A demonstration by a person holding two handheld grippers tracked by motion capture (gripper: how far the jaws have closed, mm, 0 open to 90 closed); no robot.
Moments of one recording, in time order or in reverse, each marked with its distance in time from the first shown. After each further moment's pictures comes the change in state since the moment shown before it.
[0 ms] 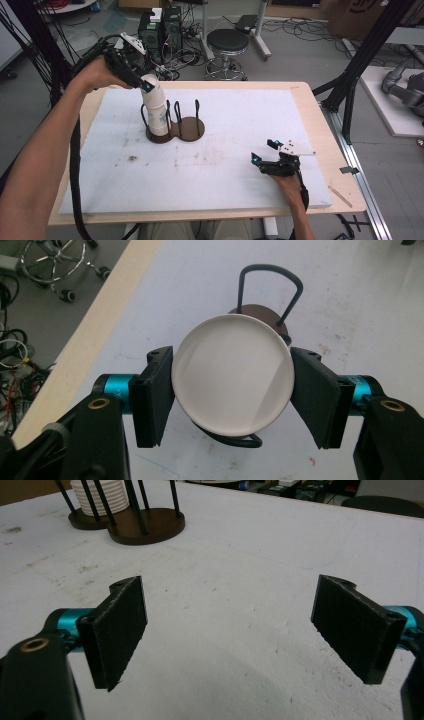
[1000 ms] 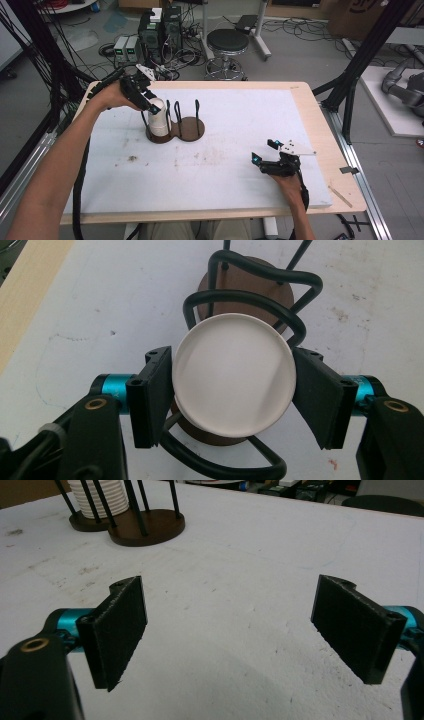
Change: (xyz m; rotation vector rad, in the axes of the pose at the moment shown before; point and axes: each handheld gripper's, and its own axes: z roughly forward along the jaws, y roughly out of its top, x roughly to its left) left arm 0.005 -0.043 0.082 0.067 -0.105 0.020; right arm -0.001 0.000 0.000 0.000 0.004 0.010
